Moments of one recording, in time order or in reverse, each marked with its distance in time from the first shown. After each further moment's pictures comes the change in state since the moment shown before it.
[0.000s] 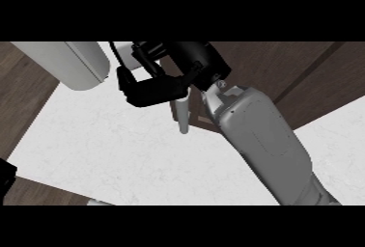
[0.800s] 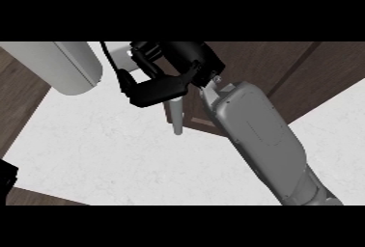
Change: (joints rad) left arm 0.007 -0.023 0.000 0.021 0.000 0.015 -0.003; right arm -0.016 -0.004 0.002 0.093 -0.078 0.083 -0.132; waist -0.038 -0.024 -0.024
